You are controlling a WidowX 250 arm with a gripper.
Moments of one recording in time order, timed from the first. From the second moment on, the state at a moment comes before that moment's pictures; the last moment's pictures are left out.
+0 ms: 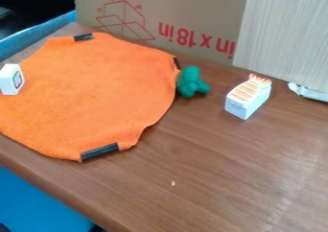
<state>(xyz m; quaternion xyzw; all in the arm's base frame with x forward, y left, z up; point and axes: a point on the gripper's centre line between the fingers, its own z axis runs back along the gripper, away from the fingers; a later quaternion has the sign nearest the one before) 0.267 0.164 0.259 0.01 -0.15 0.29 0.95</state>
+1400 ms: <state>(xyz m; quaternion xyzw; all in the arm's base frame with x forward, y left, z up) 0.335 0.259 0.179 0.05 -0.15 0.04 0.99</state>
